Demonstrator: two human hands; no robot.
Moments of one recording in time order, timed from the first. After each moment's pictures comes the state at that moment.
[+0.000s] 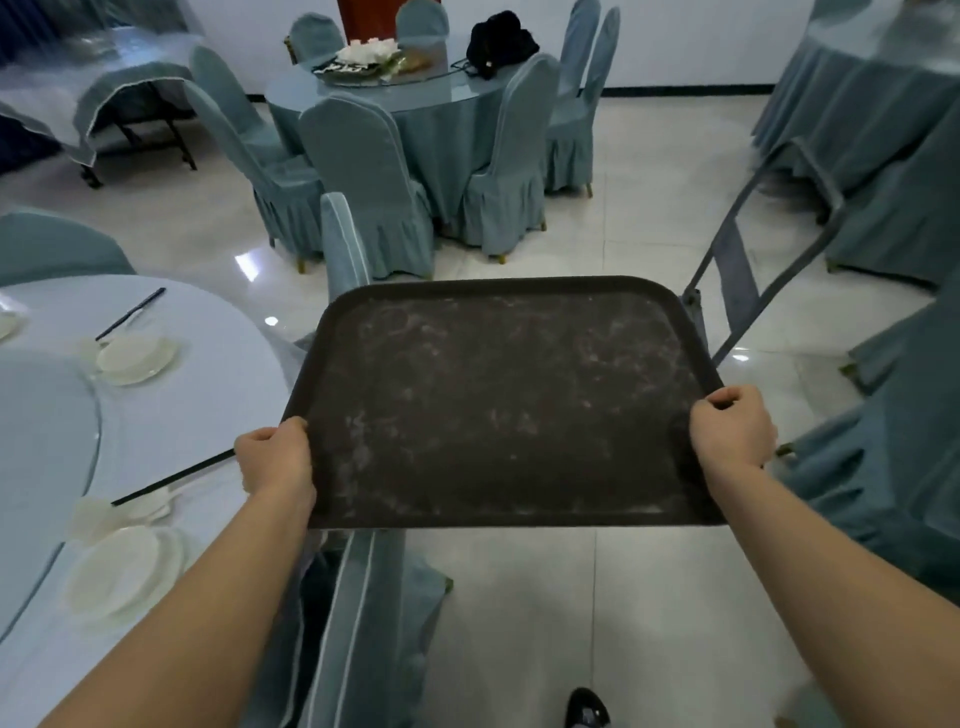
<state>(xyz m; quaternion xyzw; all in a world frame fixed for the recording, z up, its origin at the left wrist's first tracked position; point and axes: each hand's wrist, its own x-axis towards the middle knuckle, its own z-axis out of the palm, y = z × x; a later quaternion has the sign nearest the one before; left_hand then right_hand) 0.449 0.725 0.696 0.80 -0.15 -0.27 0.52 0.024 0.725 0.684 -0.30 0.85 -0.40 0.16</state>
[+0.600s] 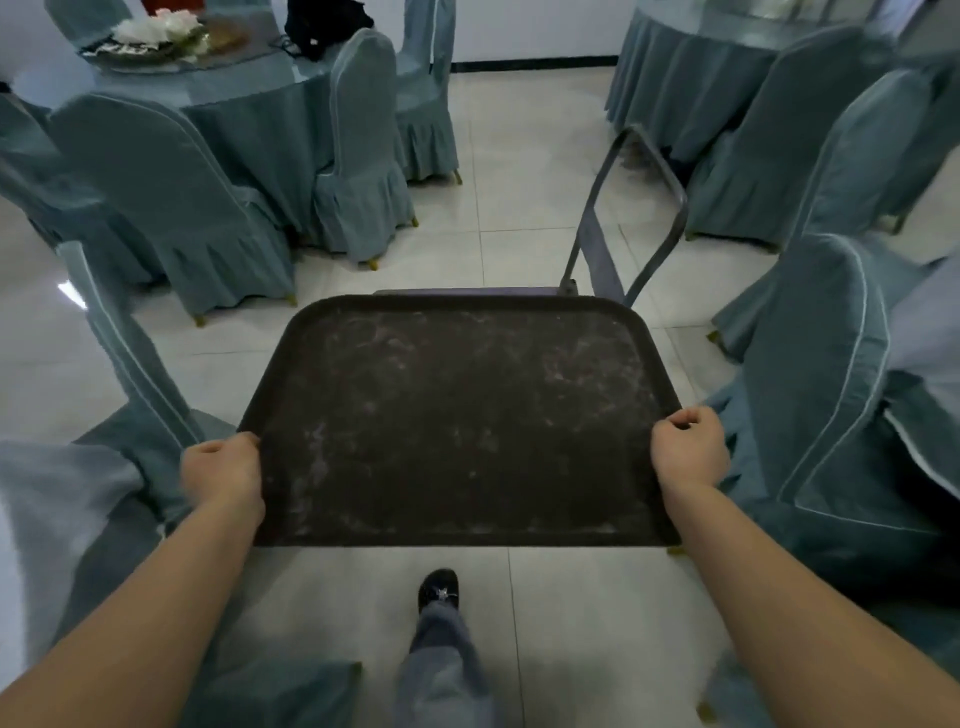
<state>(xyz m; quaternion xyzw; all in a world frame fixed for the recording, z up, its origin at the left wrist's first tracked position) 0.266 0.513 0.661 0.80 -0.22 -0.31 0.46 -0.145 0.624 0.644 -0.16 0.88 -0.42 0.14</state>
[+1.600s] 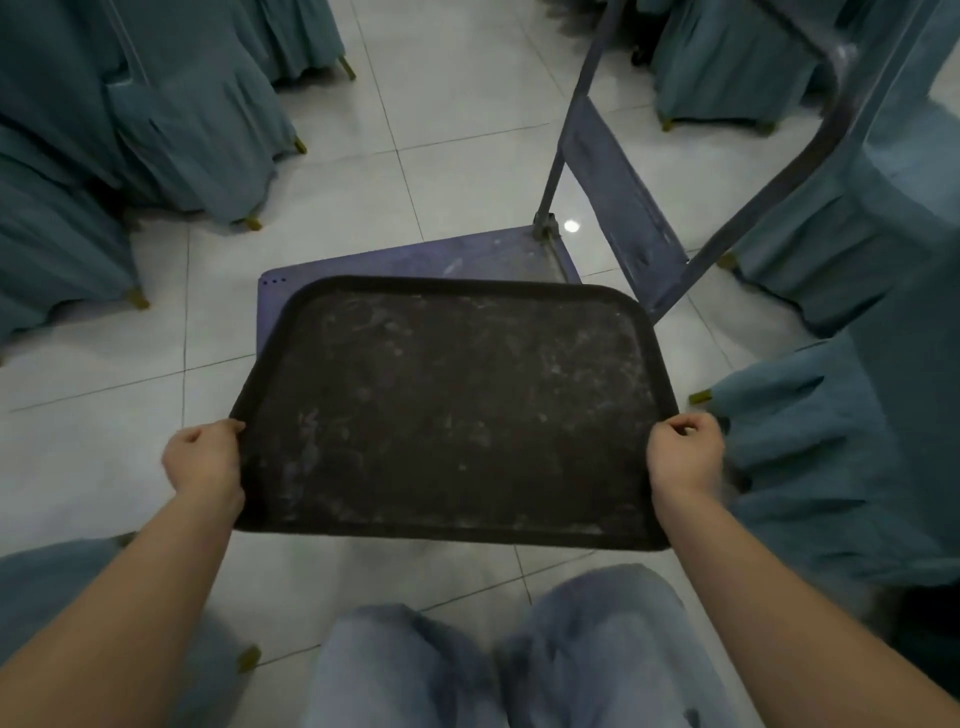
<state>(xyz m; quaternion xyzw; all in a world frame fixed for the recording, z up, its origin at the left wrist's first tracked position) 0.170 0.095 0.402 0.80 -0.26 -0.40 0.36 -0.196 0.311 0.381 0.01 0.90 -0.42 0.13</state>
